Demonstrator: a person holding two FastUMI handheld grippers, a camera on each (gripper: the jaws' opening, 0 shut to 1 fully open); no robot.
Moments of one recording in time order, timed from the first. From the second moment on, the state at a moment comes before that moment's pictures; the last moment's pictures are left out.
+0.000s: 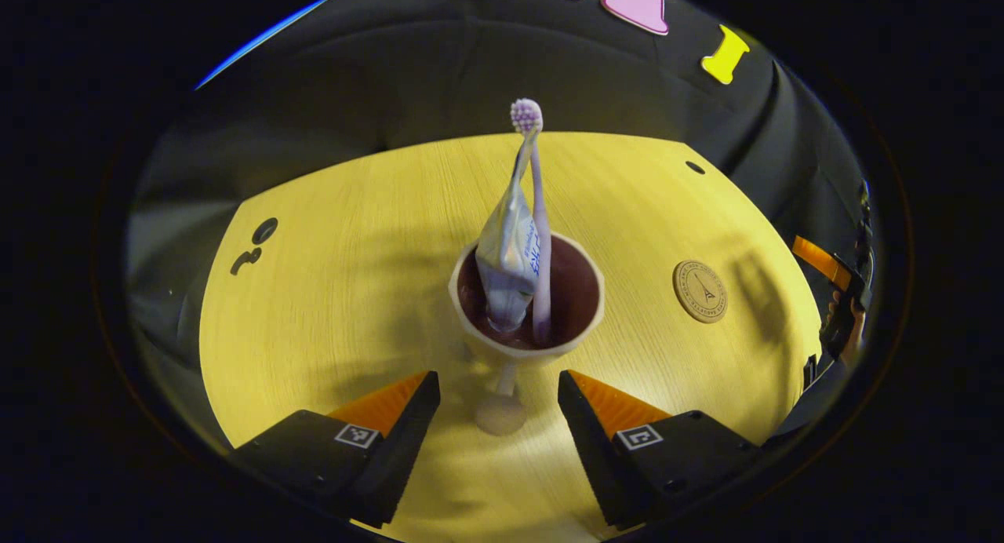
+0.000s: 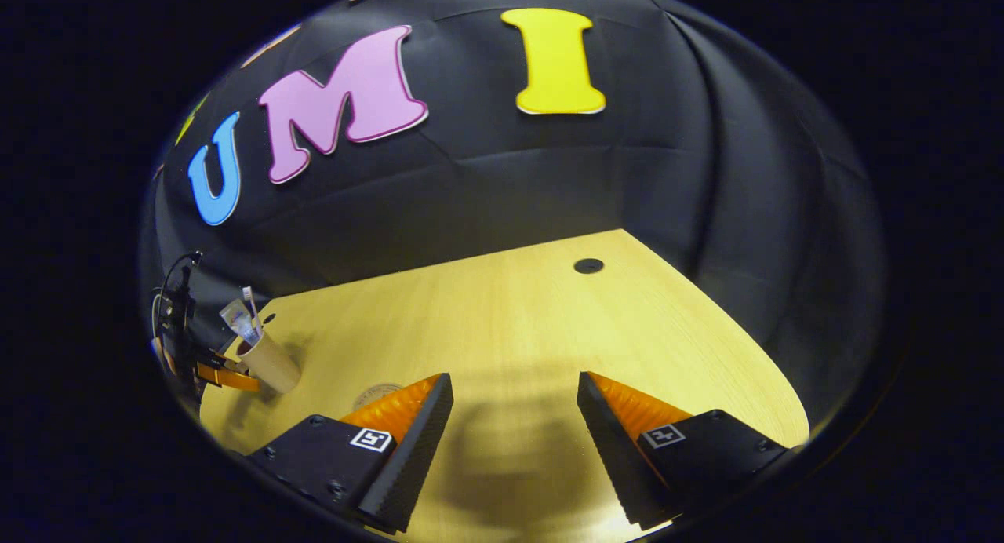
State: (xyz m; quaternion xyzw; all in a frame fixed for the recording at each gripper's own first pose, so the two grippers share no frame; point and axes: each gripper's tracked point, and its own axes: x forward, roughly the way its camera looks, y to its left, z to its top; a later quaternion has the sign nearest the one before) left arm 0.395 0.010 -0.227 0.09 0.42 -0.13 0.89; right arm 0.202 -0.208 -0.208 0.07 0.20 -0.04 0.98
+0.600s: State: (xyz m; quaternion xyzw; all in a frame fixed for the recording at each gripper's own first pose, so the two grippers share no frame) left arm 0.398 -0.004 -0.236 0.15 0.49 -0.14 0.85; right arm 0.176 -0.258 -0.226 0.12 0.21 -0.09 0.97
